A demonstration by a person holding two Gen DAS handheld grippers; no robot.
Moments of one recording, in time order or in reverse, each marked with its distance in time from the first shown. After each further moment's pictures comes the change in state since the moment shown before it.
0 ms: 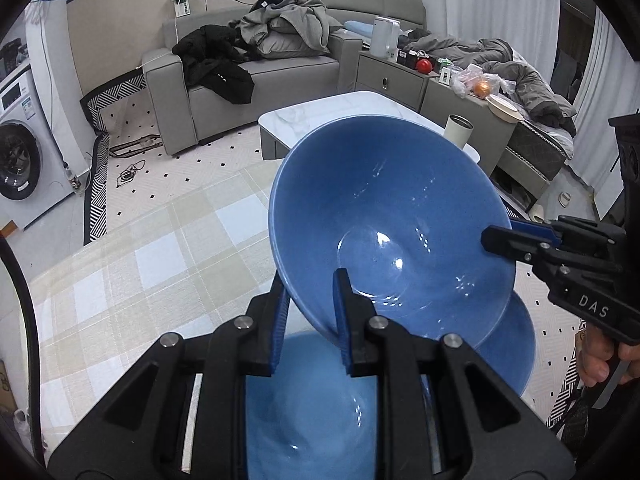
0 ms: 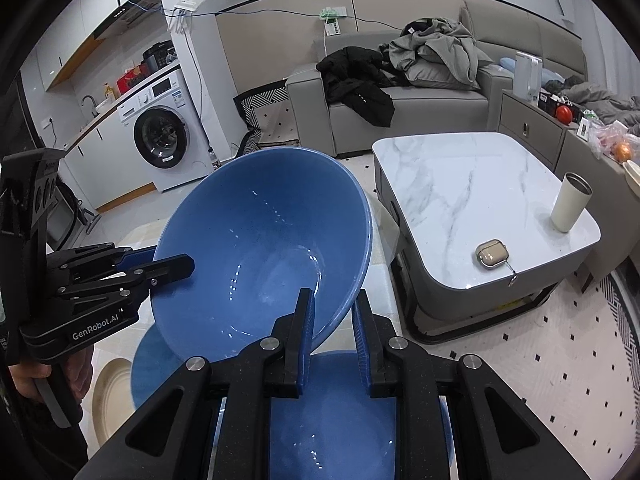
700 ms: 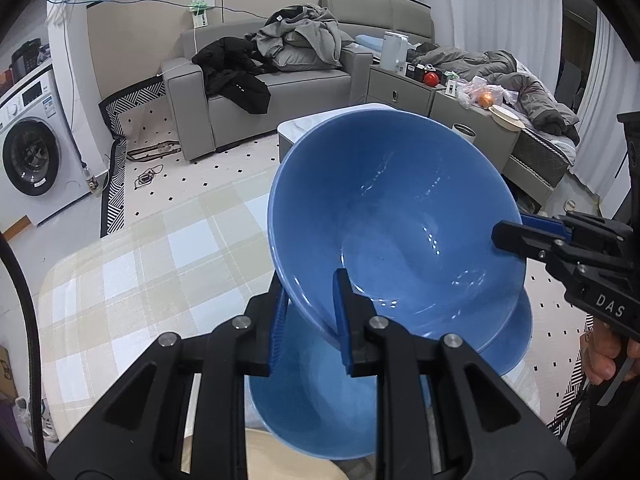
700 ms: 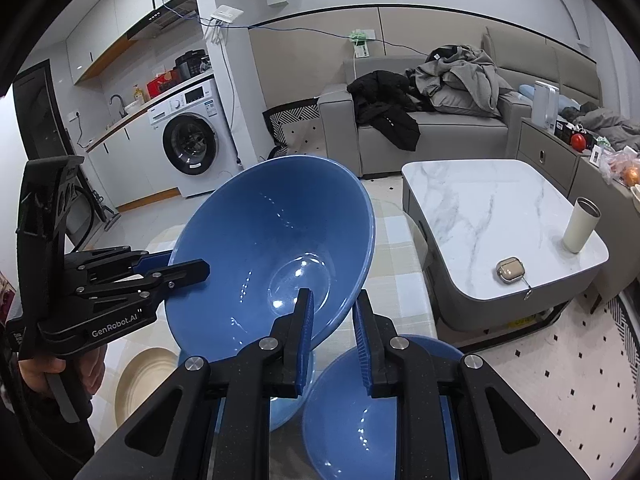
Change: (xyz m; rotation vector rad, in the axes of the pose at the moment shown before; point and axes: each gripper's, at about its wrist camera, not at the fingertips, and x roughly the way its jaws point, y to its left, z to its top) left arm -0.110 0.023 -0.071 -0.019 -0.050 0.038; right arm -0.043 0.052 -0.022 -0.064 -0.075 0.057
